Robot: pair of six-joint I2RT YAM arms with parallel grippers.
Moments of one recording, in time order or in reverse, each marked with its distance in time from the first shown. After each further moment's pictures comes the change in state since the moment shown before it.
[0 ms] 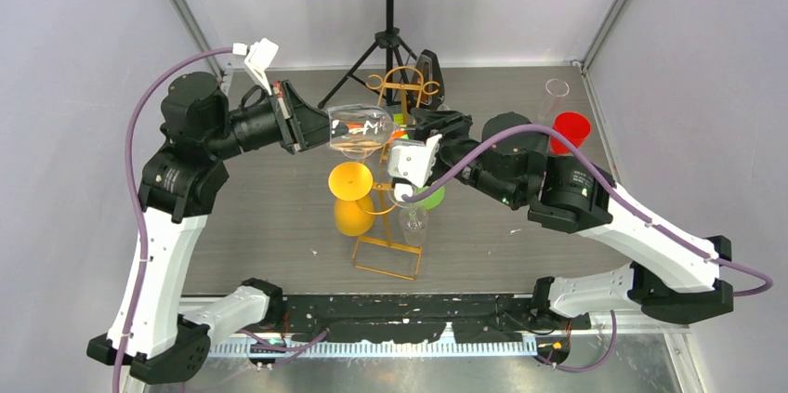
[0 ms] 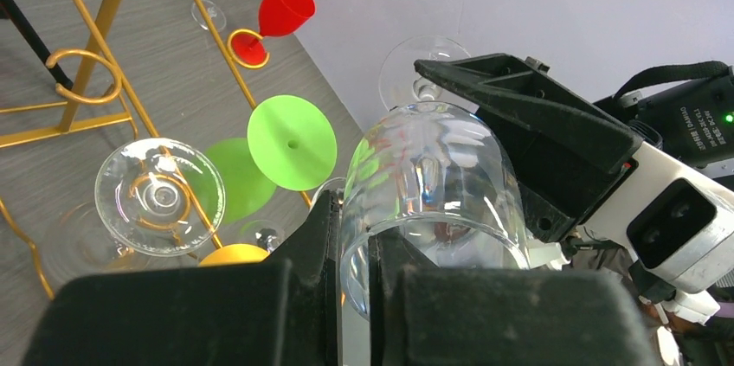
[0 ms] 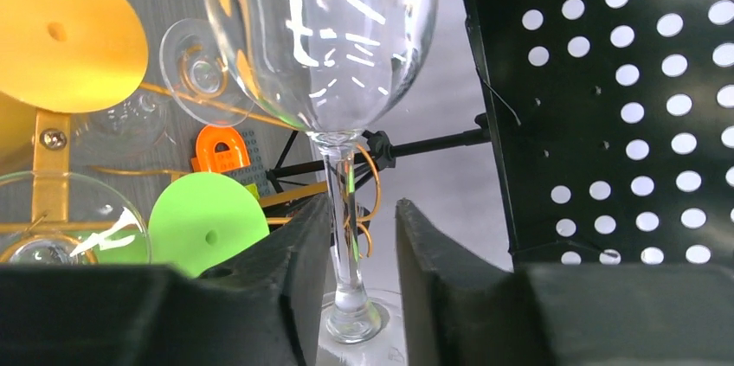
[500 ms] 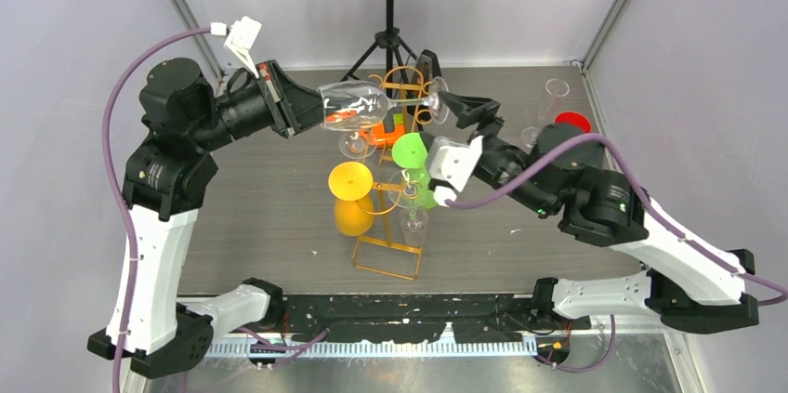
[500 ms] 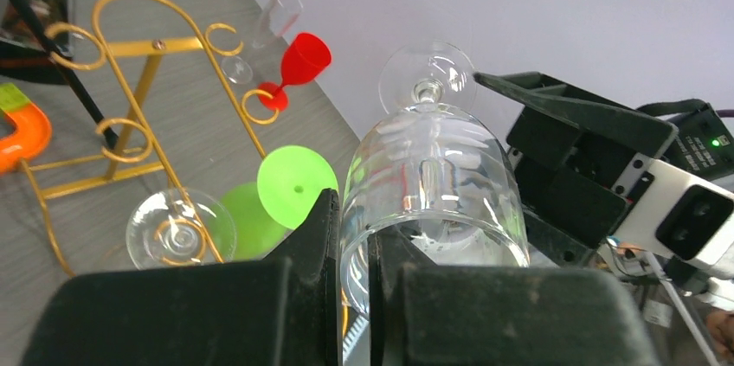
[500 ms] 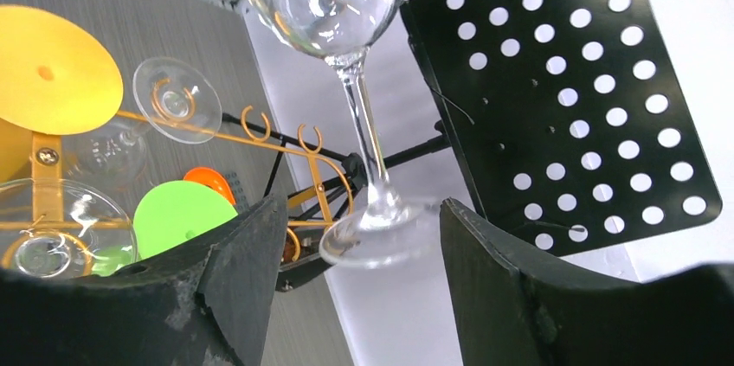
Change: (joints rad) left arm 0.000 0.049 0.155 -0.035 -0.078 0.028; right arm 0.011 -0.124 -0.085 0.129 -0.003 0.012
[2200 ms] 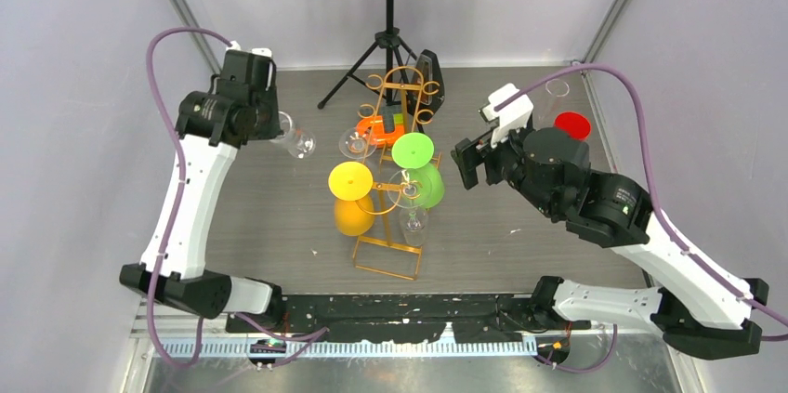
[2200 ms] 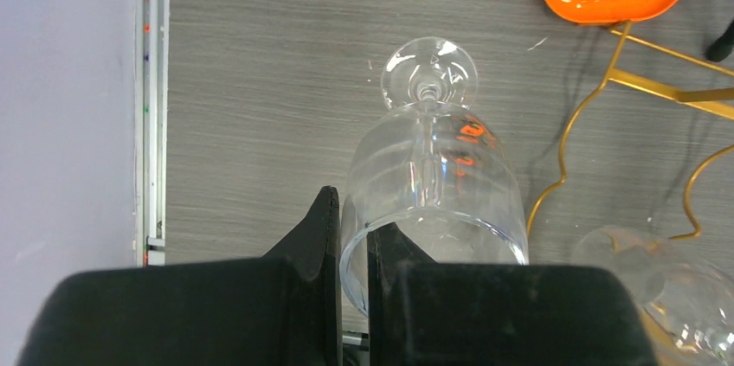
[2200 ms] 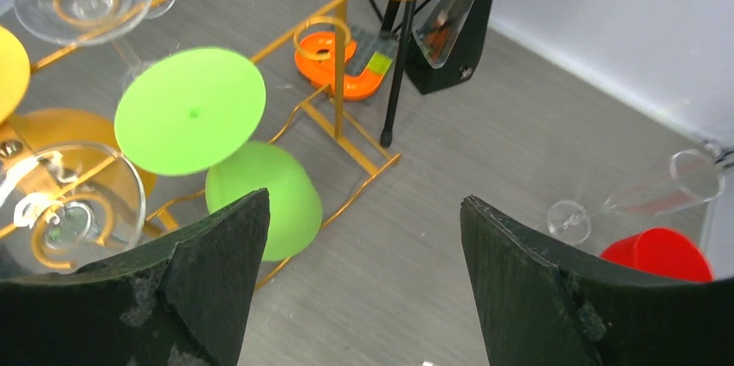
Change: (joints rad) left arm 0.077 0.253 0.030 -0.537 -0.958 0.444; right arm -0.186 -0.104 -0.129 -0.259 0.206 0.978
